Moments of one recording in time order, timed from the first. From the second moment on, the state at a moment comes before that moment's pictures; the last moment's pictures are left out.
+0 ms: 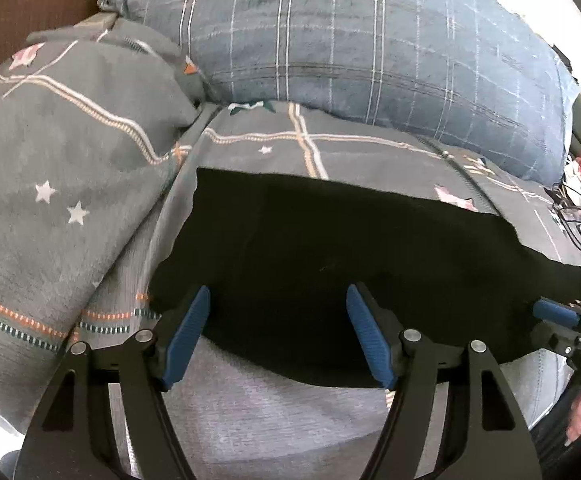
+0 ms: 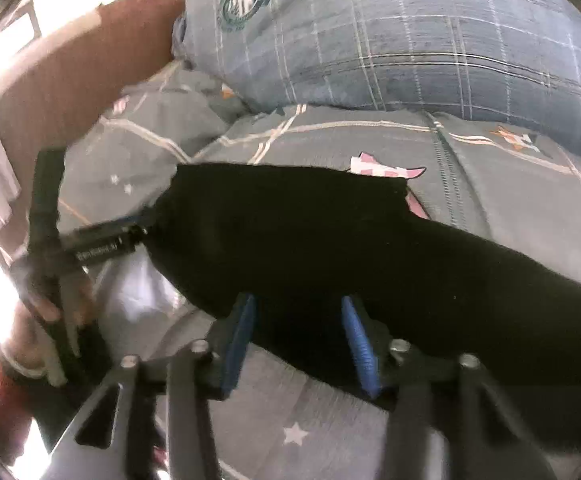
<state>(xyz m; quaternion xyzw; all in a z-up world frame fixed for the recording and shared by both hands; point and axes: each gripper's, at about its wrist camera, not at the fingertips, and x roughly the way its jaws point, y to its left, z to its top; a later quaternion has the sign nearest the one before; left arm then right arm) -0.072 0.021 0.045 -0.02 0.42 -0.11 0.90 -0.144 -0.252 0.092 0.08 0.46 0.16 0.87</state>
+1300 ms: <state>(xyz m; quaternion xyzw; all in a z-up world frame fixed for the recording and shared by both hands) -0.092 -0.102 0.080 0.03 0.39 -0.22 0.89 -0.227 -0.399 0.110 0.14 0.41 -0.02 0.90</state>
